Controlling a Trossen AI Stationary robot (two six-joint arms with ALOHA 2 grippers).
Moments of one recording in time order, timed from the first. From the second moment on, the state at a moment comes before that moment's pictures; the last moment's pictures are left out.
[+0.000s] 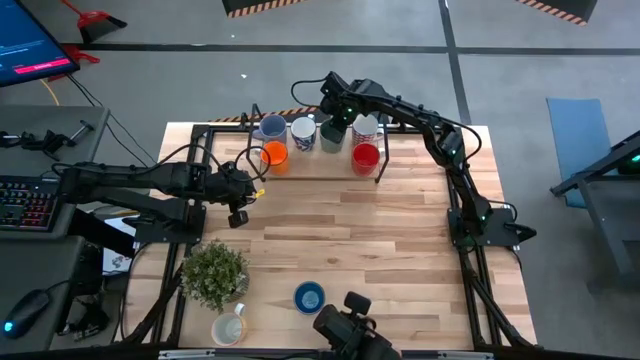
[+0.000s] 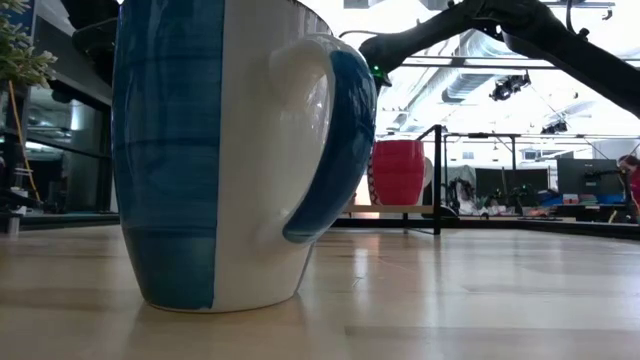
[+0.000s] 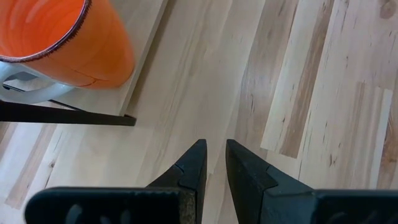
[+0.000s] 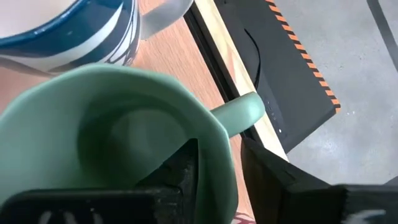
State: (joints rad) left arm 0.04 0.94 0.78 -0.87 -0.23 -0.17; right arm -0.62 2.27 2.15 -1.02 0.04 -0.22
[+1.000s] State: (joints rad) left arm 0.04 0.94 0.78 -0.87 -0.23 -0.17; right arm -0.45 2.05 2.32 -1.50 -0.37 0.02
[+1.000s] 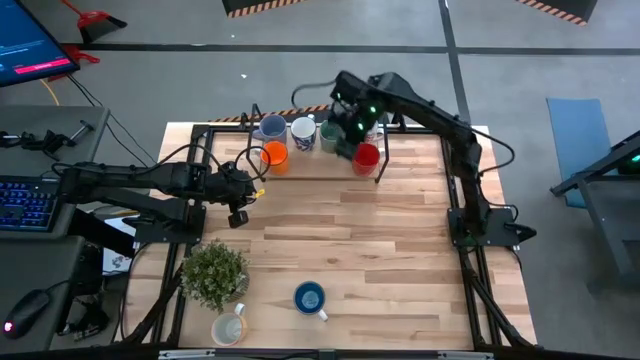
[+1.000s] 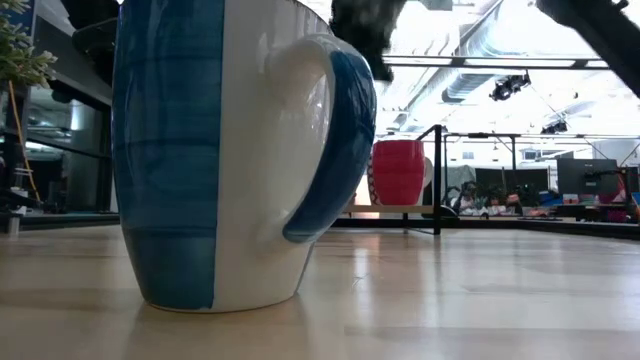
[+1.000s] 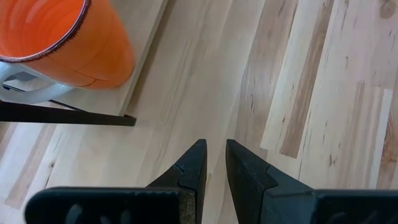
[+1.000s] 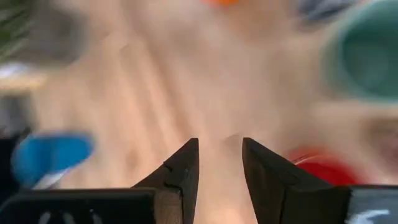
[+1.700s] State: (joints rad) left arm -0.04 0.97 0.79 -0.29 0.05 -0.35; right arm 0.25 1.53 1.51 -1.05 -0.08 0.33
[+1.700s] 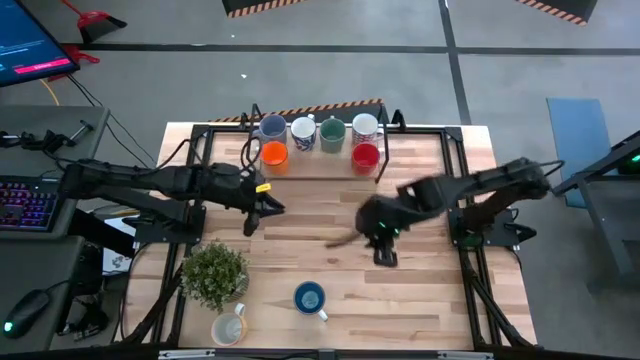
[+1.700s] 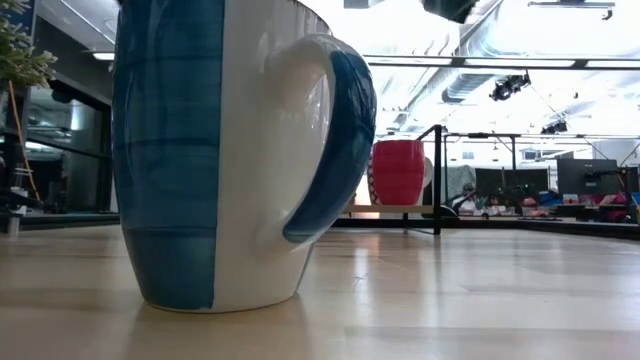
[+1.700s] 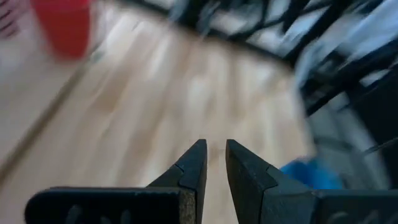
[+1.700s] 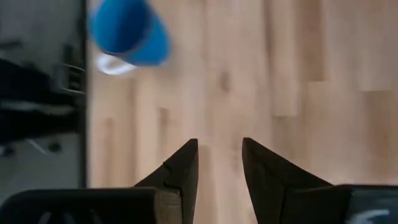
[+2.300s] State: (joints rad) left arm -0.42 1.54 1.21 -0.37 -0.07 -0.52; right arm 0.59 1.45 1.16 -0.54 0.16 0.66
